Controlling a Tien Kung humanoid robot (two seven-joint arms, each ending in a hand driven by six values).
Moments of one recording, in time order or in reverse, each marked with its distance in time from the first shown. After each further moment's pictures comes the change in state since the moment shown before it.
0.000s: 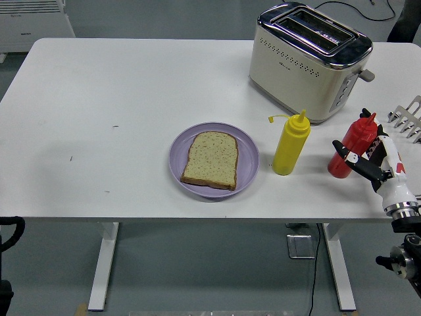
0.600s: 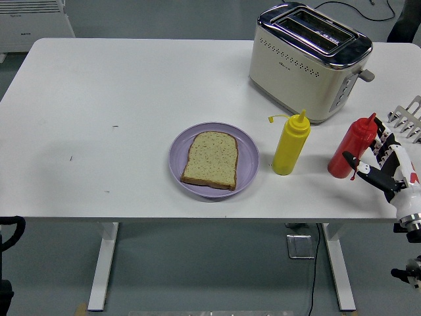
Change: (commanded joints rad) left arm -0.002 0.000 0.003 0.000 0.000 0.000 0.000; right arm -0.103 -0.037 0.070 0.069 -0.025 0.030 -0.023
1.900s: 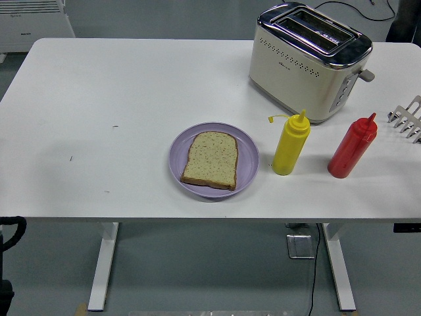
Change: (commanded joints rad) left arm 0.001 0.004 0.009 0.000 0.001 0.001 0.000; right arm -0.206 0.013 0.336 0.108 0.210 0.078 0.014
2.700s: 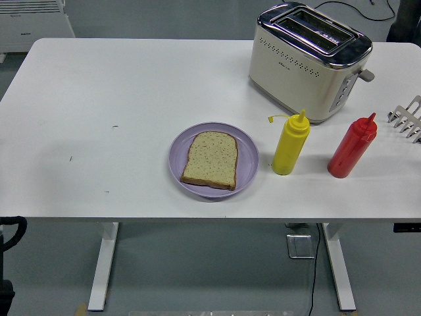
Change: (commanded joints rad) left arm -0.001 -0.004 -0.002 0.002 0.001 -0.001 0.000; right arm 0.094 0.035 0.091 -0.033 0.468 0.066 -0.067
